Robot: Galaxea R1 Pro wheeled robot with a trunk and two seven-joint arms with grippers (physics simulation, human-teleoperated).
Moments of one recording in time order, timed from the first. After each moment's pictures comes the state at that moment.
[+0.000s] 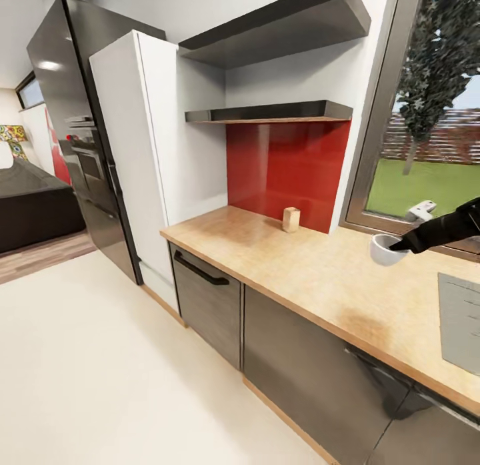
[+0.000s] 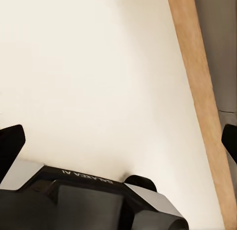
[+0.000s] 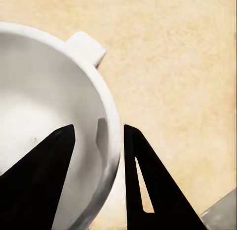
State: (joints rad) left arm -0.05 0.01 0.06 -0.38 0.53 0.05 -0.37; right arm -1.20 -0.71 0.32 -1.12 0.36 0.99 1.21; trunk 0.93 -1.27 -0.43
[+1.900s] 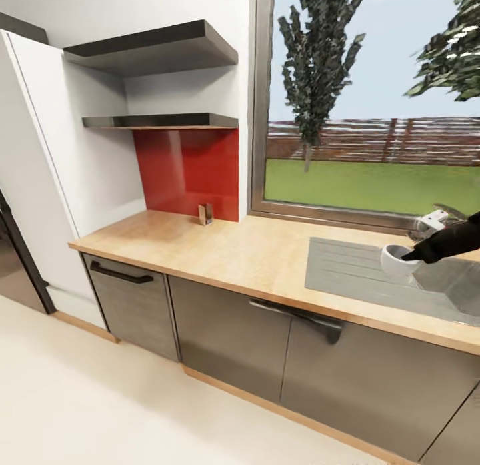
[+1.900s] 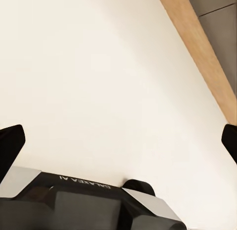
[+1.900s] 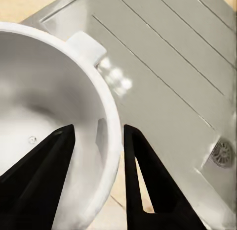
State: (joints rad) left arm -0.05 0.01 0.06 -0.38 0.52 0.05 -0.37; right arm -1.15 -0.77 0.32 -1.11 0.36 0.99 1.21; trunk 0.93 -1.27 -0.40
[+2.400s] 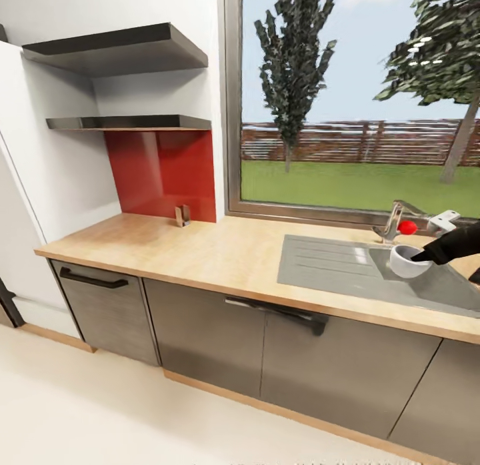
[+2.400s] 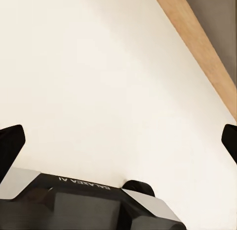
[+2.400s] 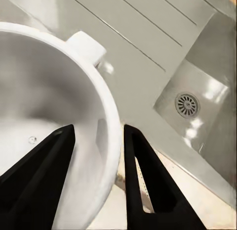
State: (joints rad) left arm -0.05 0.01 0.05 -0.38 0.53 0.05 -0.37; right arm -1.15 -0.80 0.32 -1.11 0.36 0.99 1.21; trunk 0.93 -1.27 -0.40
